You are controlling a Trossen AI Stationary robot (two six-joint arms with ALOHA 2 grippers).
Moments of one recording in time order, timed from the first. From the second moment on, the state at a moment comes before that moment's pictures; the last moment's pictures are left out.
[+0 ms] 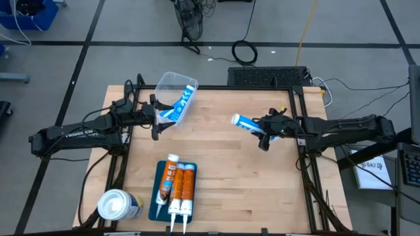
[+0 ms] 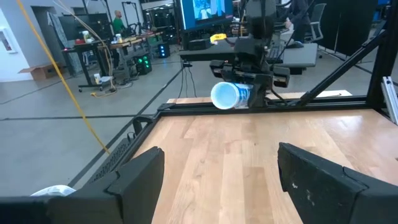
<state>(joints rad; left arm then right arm) 0.37 0.67 0.43 0.18 0.22 0.14 -0.07 0.89 0.58 -0.36 0.26 0.12</state>
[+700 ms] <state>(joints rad) 0.37 0.67 0.43 0.13 0.18 0.14 -0.14 0.89 0.58 -0.25 0.26 0.04</state>
